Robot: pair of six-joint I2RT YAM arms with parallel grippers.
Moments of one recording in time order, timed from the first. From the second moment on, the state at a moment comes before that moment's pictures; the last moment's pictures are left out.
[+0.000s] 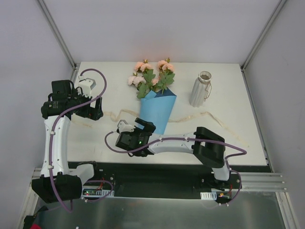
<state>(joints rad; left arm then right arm) 0.18 1.08 1.22 -1.05 0.45 0.34 1.36 1.97 1.44 -0.60 0.93 0.05</state>
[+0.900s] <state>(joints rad) 0.18 1.09 1.22 -1.05 0.44 0.34 1.33 1.95 1.30 -0.21 1.18 -0.17</state>
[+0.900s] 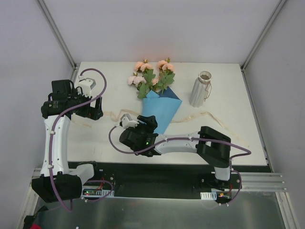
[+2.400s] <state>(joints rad) 0.18 1.07 1.32 -1.07 0.46 0.34 0.82 1.07 0.71 -0.63 0.71 0.91</state>
